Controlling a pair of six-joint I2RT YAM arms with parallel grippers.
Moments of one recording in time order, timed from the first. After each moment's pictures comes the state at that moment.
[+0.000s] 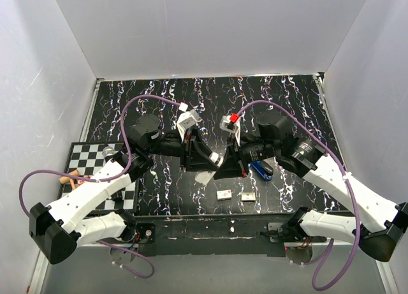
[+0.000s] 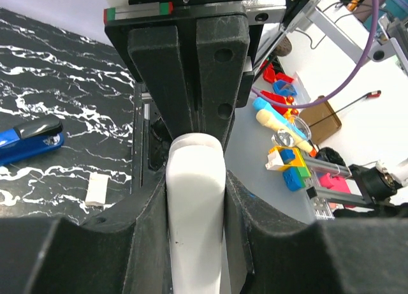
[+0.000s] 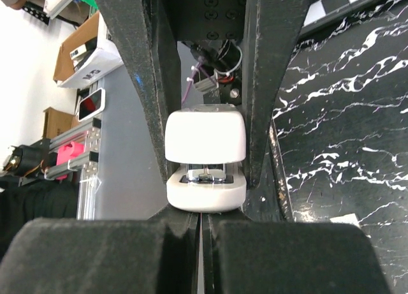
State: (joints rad) left arm -0.75 1.09 0.93 0.14 0.98 -0.48; right arm 0.84 1.07 1.13 -0.49 -0.86 0.28
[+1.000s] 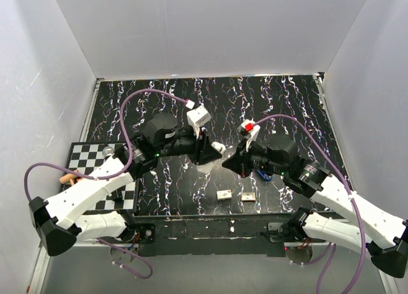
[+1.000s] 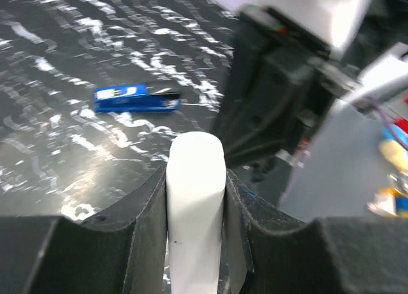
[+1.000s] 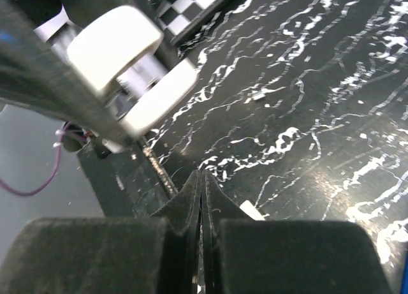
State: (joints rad) left arm -0.86 1.11 1.11 -0.29 0.45 -0.25; right arm 0.88 0.86 0.83 -0.32 -0.30 0.29
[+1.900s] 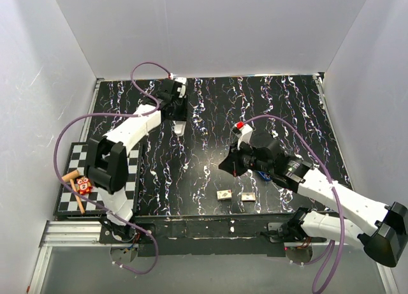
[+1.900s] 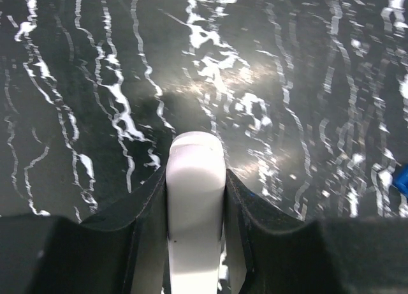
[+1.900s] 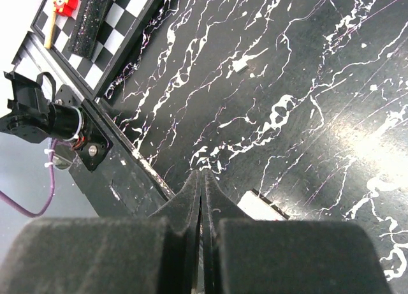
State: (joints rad) left arm -0.46 1.76 1.45 -0.48 -0.04 -0.24; right arm 0.88 0.98 0.78 -0.28 -0.19 0.46
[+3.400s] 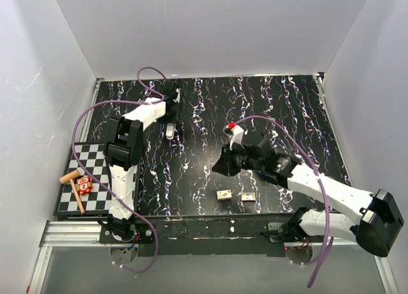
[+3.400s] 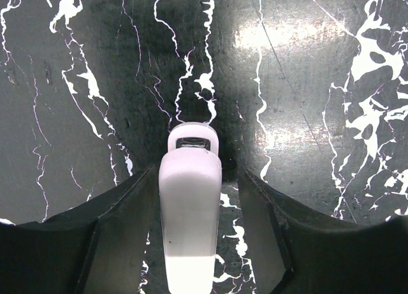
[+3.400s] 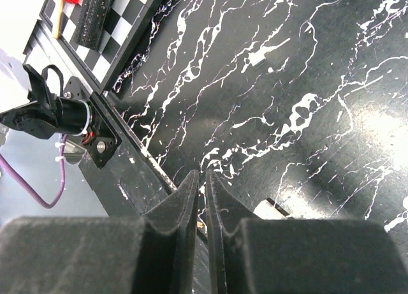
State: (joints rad) left arm -0.33 2.17 1.68 -0.58 -0.14 -0.19; right arm 0.88 1.11 0.76 -0.17 -0.27 0.50
